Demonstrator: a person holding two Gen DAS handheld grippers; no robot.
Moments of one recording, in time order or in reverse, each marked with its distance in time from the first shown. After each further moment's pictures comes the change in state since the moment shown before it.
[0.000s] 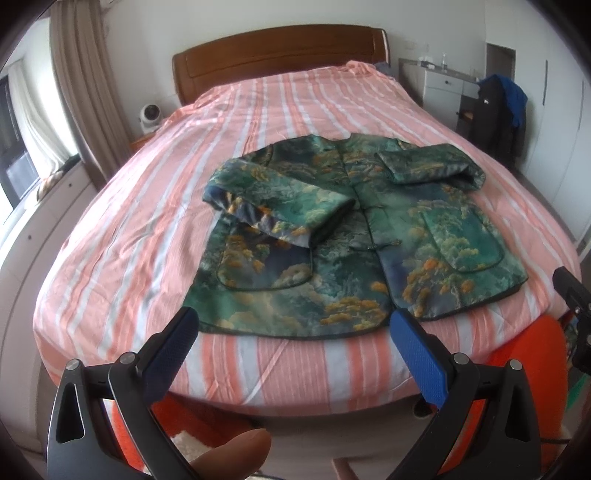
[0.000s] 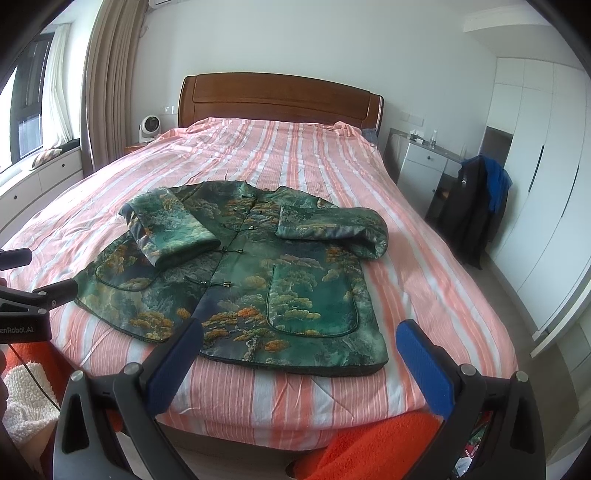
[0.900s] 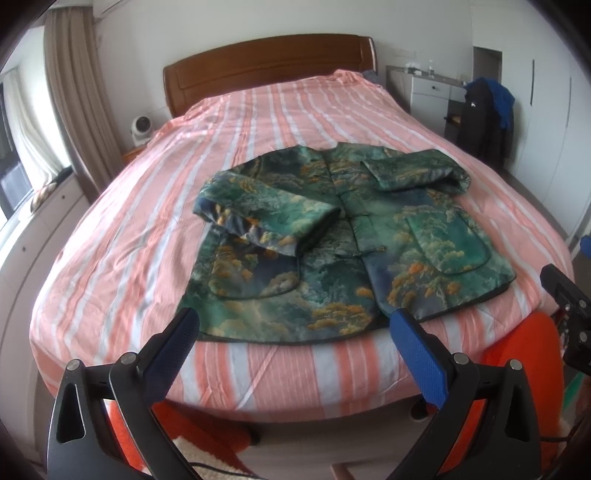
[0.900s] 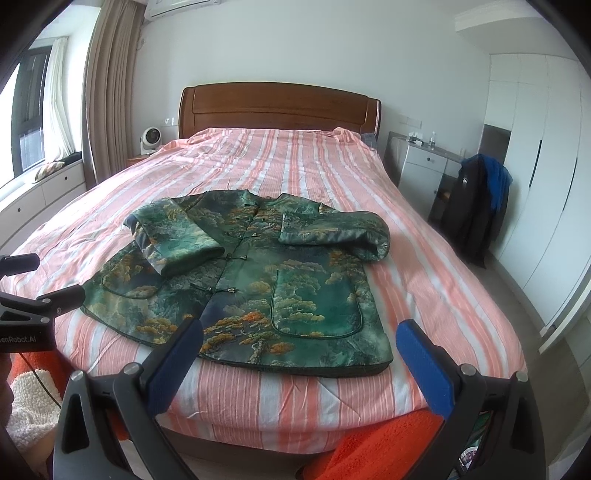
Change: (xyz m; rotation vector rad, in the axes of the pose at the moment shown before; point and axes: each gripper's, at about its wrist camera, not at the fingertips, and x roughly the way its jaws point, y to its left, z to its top) left arm -0.011 -0.008 -0.003 0.024 -0.047 -0.035; right arm -0.006 -0.002 -0.007 0.036 -0.039 0.024
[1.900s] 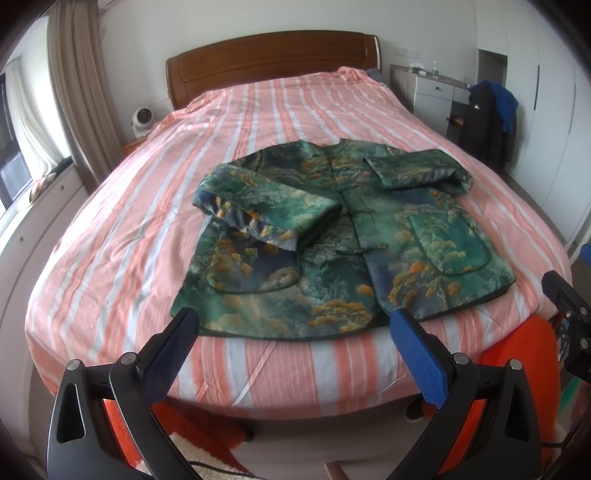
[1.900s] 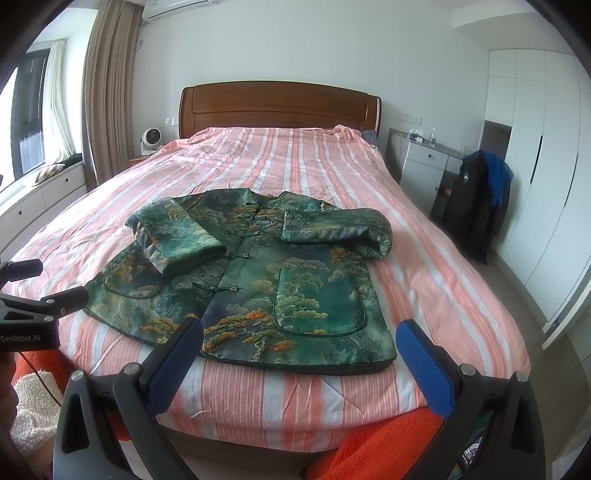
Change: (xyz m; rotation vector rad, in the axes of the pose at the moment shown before) left arm 0.004 0.004 0.000 -0.016 0.016 -0.006; right arm -0.002 -0.002 0.001 0.005 0.014 0.009
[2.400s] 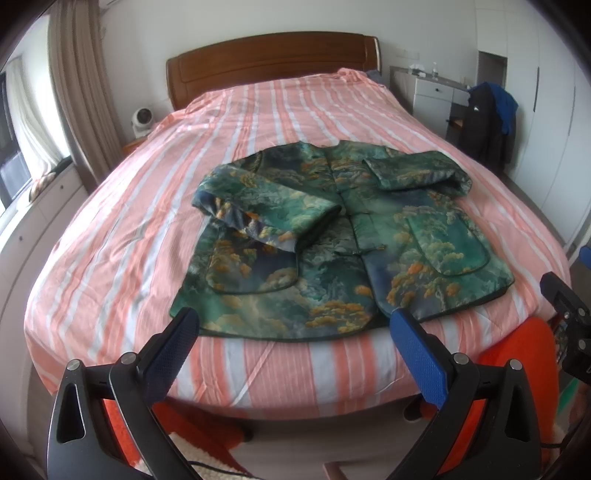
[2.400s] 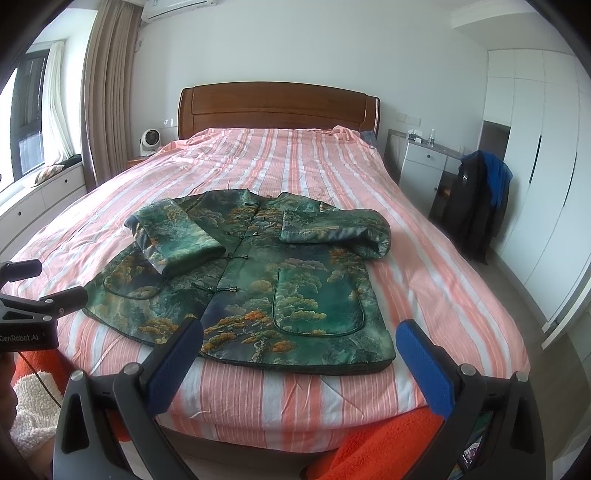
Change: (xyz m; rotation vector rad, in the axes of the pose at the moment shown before) left arm 0.000 0.000 0.000 -0.002 -0.002 -0.001; right arm 0.001 0.000 -0.001 0.000 -0.003 -0.001
